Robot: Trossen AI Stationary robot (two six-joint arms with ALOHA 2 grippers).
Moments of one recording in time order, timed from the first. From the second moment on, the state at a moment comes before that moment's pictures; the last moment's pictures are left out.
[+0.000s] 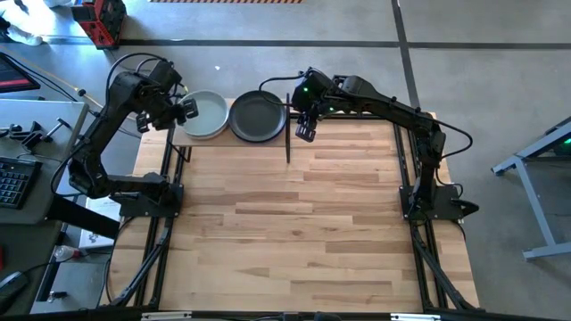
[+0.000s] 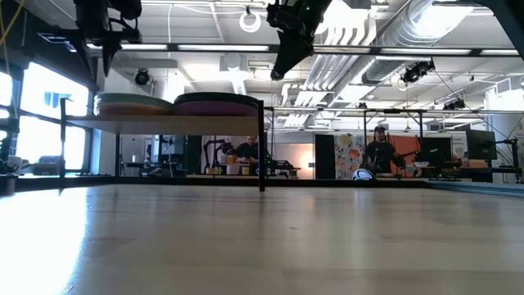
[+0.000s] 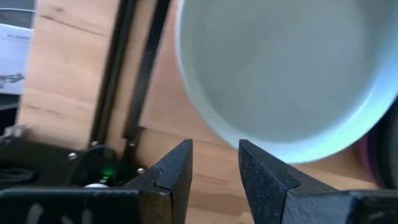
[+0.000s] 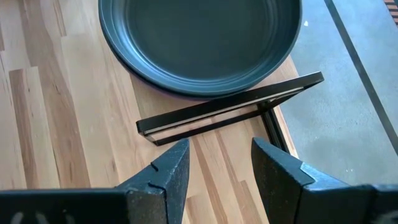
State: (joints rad) left arm 1.08 1.20 1.41 -1.55 -0.05 -0.78; right arm -0.41 1.90 2.06 -1.11 0.05 -0.17
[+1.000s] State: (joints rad) left arm 1.06 1.33 1.41 -1.35 -0.14 -0.79; right arm -0.41 1.90 2.06 -1.12 0.05 -0.16
